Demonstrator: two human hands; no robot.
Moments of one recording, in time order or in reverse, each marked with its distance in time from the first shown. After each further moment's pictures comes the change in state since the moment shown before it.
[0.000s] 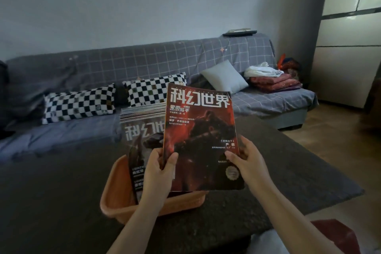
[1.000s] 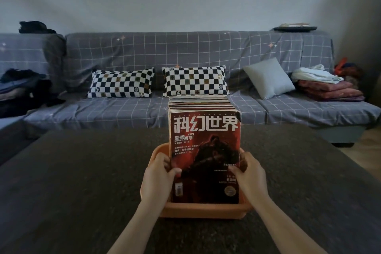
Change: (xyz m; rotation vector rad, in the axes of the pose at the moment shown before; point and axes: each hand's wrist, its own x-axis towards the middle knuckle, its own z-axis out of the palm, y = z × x) left_hand 0.040 -0.081 -0.085 0.478 0.199 -0.133; right_hand 0.027 0.038 0.122 -0.548 -0.048 -0.165
